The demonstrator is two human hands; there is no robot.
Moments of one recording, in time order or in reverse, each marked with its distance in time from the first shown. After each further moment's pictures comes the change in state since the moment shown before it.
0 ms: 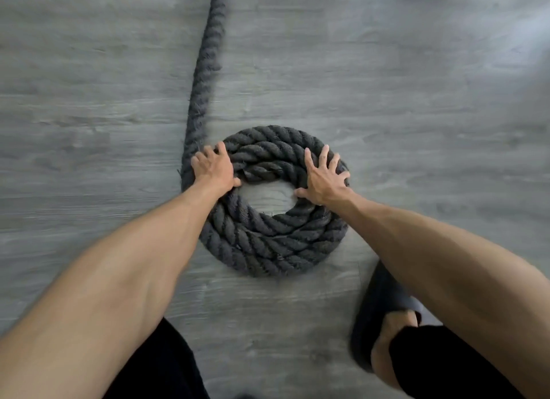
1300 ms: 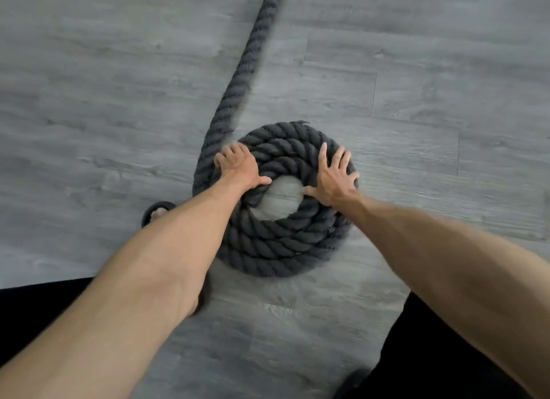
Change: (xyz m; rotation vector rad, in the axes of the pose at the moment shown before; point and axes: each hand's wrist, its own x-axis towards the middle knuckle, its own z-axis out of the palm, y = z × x) left_hand 0.173 0.075 -0.115 0.135 -0.161 -0.212; right_hand 0.209 0.005 -0.147 0.027 -0.049 -0.221
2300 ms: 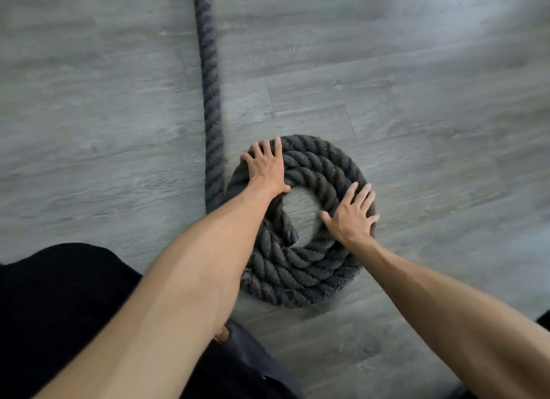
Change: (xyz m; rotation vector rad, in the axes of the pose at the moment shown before) left_hand 0.167 0.014 -0.092 0.107 0.193 0.645; right_hand 0.042 -0.082 -0.008 0.281 0.130 0.782
